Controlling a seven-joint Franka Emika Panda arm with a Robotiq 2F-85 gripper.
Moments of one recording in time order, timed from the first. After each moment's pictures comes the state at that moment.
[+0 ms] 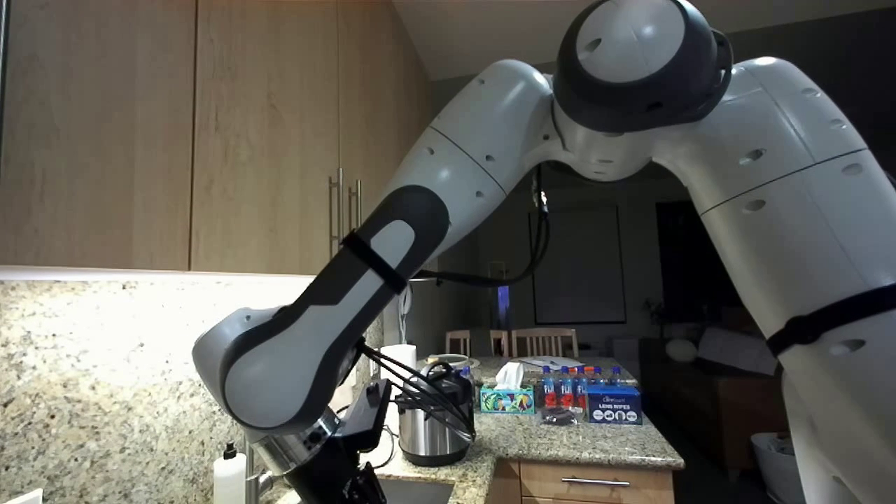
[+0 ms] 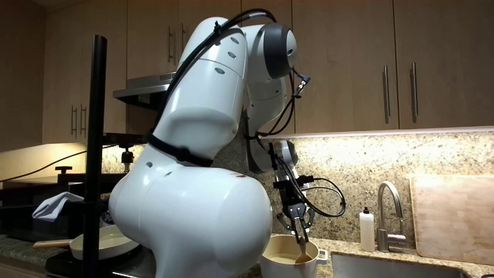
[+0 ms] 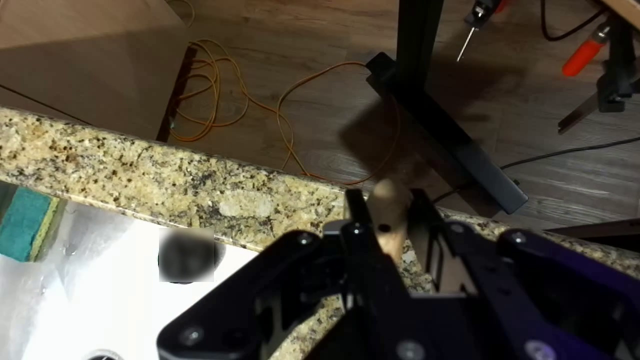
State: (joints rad) arm 0.32 0.29 0.21 -2.06 -0.41 1.85 -0.07
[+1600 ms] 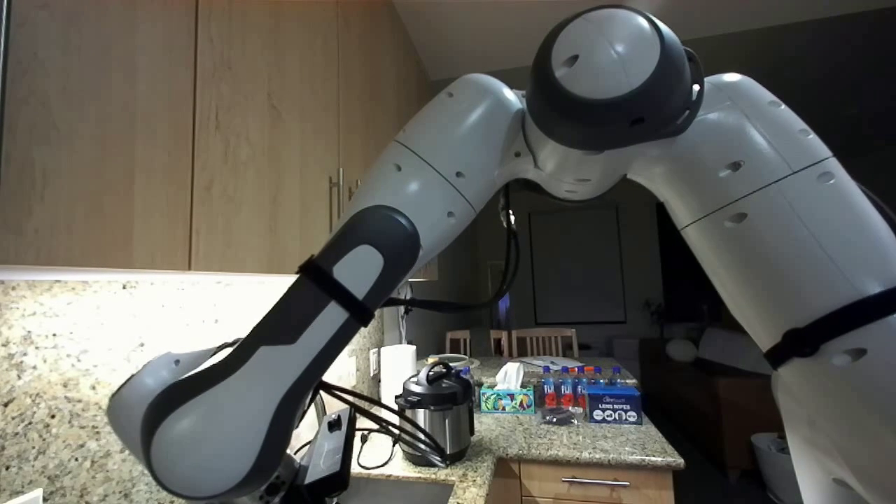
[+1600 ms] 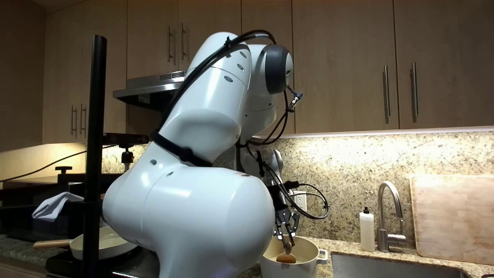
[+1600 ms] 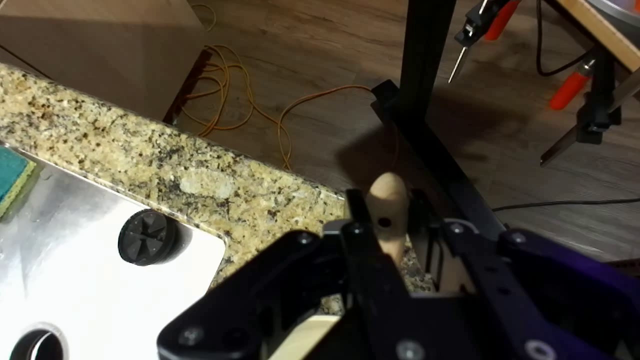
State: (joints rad) arm 0.40 0.39 0.25 -2.00 -0.45 1.78 -0.07
